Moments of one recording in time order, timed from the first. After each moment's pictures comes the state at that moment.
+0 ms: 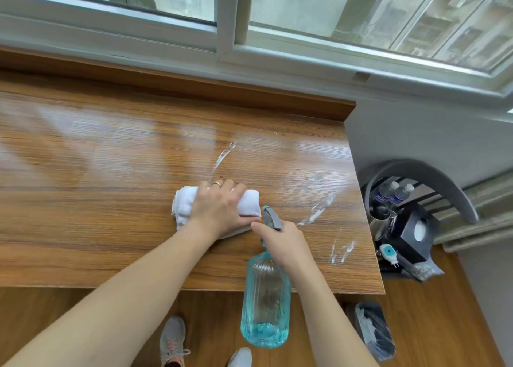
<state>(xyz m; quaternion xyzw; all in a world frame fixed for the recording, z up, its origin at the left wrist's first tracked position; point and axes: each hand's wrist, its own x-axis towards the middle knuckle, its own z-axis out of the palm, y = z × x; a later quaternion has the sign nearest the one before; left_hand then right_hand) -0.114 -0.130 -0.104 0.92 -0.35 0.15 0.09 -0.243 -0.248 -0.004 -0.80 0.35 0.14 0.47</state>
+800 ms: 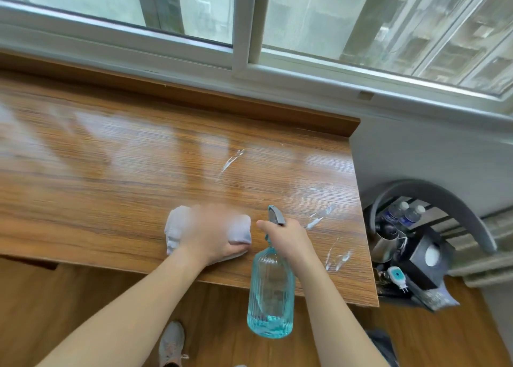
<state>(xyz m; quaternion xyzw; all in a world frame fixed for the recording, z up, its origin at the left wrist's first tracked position) -0.173 -0.097 -0.099 0.93 -0.32 0.15 0.07 -0.246 -0.267 0.007 -0.81 0.32 0.16 0.47</state>
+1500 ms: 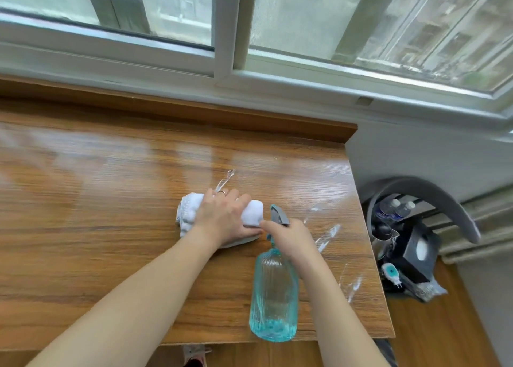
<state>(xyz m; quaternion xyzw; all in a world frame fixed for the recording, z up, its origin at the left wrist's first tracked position) -0.055 -0.154 -0.101 0.91 -0.38 0.14 0.09 -0.167 -0.285 -0.007 -0.78 0.38 0.14 0.48</state>
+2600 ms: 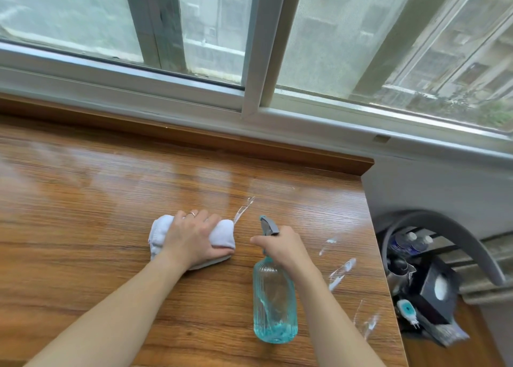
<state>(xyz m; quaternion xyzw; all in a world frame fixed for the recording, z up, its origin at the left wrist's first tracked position) -0.022 -0.059 -0.092 0.94 -0.32 0.10 0.07 -0.108 -0.260 -0.005 -0.83 0.32 0.18 0.43</state>
